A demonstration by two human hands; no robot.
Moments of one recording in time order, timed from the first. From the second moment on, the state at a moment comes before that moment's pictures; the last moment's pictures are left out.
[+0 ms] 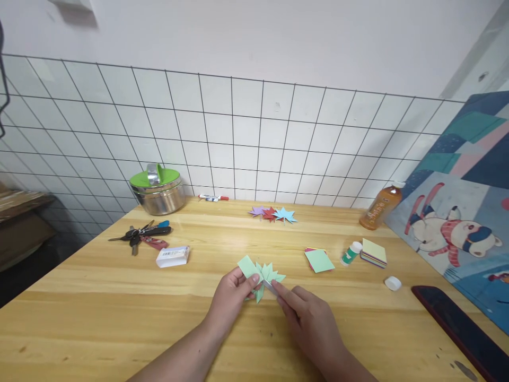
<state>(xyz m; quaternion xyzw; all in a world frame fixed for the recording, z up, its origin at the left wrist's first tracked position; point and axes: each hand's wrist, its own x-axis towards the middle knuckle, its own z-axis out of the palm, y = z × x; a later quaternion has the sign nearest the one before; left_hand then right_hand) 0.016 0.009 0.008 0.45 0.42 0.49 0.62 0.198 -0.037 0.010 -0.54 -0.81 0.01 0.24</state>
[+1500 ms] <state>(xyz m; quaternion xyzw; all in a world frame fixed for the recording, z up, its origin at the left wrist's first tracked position) 0.017 0.010 0.007 0.45 0.43 0.49 0.61 0.204 -0.037 0.015 -0.54 -0.81 0.01 0.24</state>
